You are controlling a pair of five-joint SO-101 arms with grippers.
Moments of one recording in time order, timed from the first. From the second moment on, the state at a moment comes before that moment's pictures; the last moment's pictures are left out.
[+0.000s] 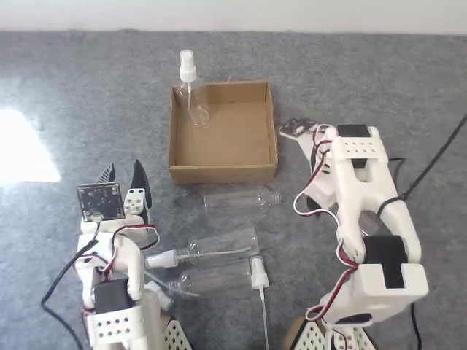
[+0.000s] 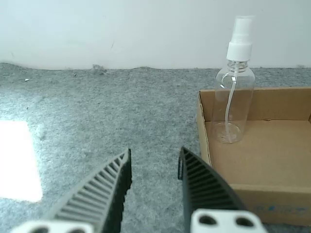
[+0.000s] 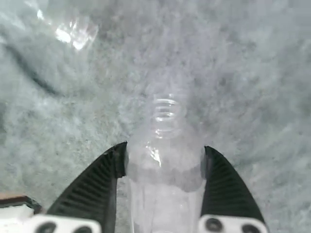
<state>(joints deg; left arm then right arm) -15.8 -103.3 96.9 38.1 0.2 -5.1 6.2 17.1 79.5 39.3</state>
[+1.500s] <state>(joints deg) -15.8 -103.3 96.9 38.1 0.2 -12.0 -28.9 30.5 66.5 12.7</state>
